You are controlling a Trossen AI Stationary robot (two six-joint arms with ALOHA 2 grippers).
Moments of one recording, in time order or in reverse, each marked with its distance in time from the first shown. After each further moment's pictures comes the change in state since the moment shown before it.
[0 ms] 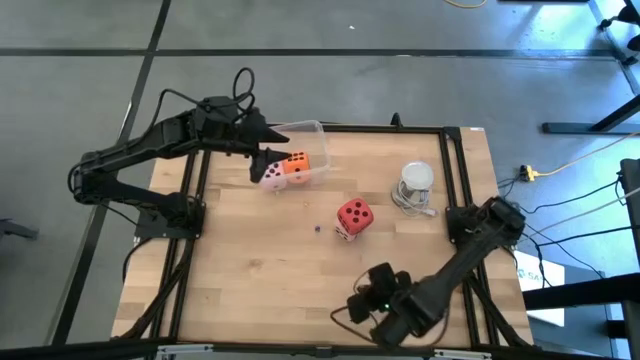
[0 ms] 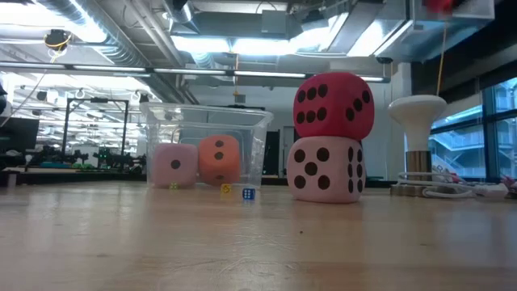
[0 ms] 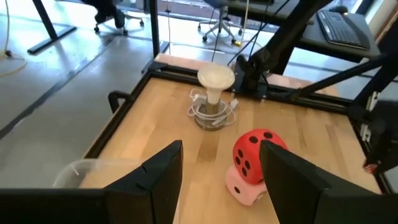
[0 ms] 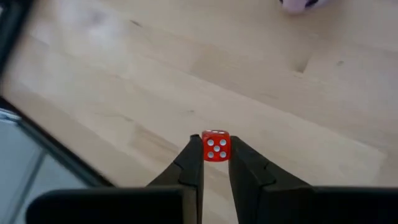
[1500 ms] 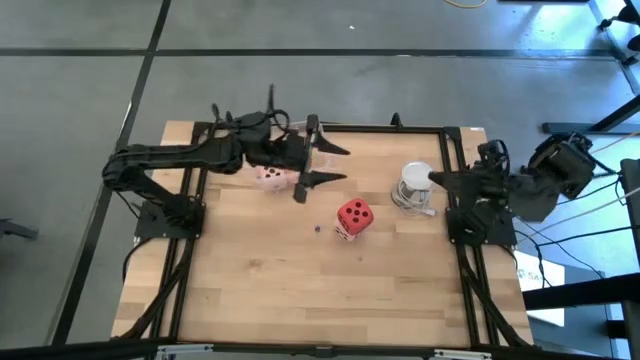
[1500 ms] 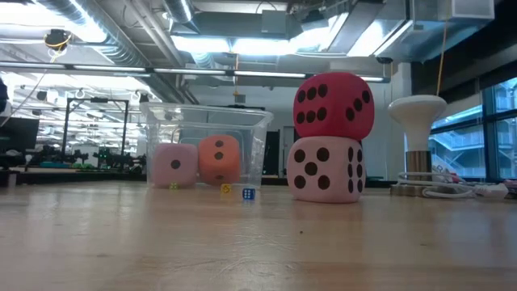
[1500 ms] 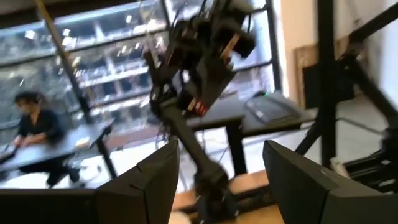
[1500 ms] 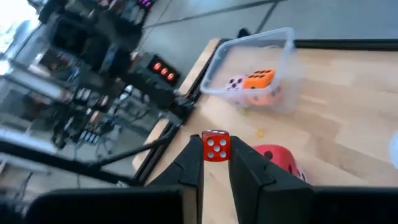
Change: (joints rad) left arm -0.207 0.322 0.084 0.722 0.102 0.239; right arm -0.065 -0.936 -0.097 -0.174 0.353 -0.502
